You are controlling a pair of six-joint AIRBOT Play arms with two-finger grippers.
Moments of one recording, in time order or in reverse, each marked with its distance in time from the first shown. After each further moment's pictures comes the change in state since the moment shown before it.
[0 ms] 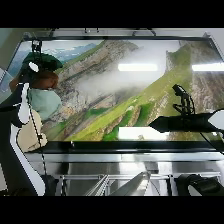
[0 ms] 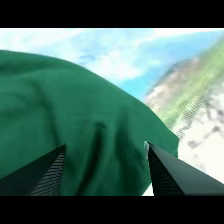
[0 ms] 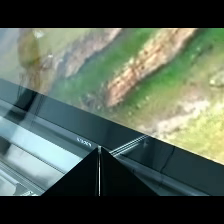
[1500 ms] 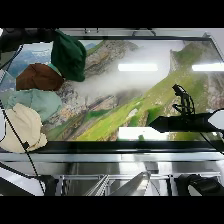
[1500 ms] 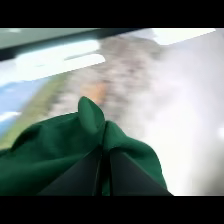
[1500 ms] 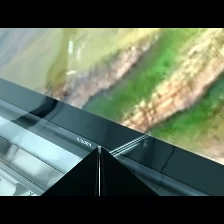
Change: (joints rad) left arm -0.061 0.494 -0.087 -0.489 -0.622 0.097; right arm 0.000 0.000 0.000 0.000 0.000 0.000
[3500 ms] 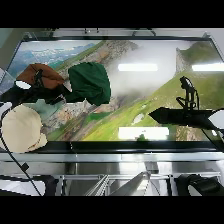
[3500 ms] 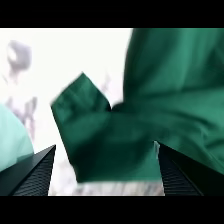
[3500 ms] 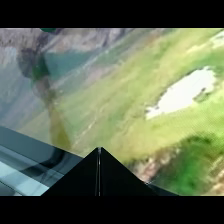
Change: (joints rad) left arm 0.056 0.159 -0.877 0.124 0.214 -0.414; right arm 0.000 0.000 0.000 0.037 -0.185 0.000
